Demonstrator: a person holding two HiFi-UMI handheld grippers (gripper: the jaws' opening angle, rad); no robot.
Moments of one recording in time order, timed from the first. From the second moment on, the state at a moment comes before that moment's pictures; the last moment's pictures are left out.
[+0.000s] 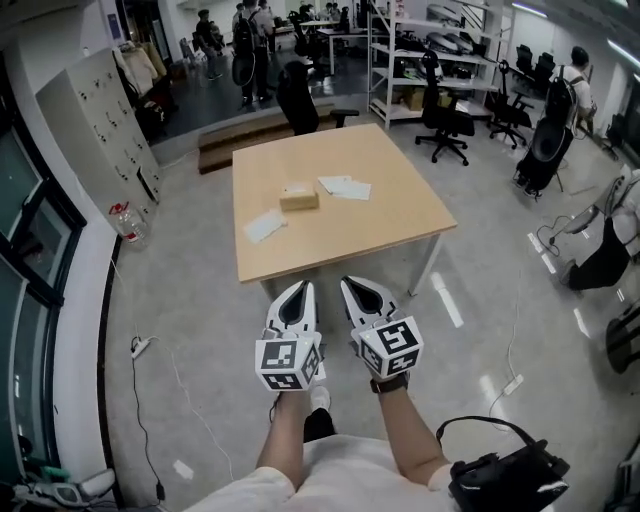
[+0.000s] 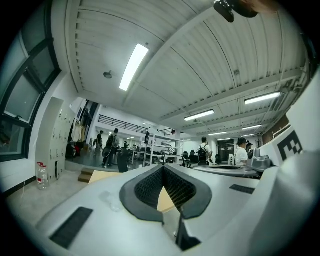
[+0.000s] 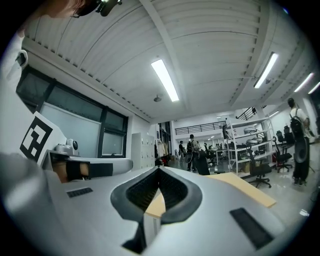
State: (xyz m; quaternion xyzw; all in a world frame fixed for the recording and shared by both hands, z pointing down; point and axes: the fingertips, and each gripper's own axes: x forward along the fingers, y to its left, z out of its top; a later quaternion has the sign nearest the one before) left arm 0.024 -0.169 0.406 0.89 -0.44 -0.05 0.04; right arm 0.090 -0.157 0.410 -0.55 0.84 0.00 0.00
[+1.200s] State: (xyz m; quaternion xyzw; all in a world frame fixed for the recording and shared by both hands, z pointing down) left arm 0.023 -0.595 0.411 0.90 -0.44 -0.05 0.05; right arm 0.084 -0.582 0.405 -0.54 0.84 0.00 0.00
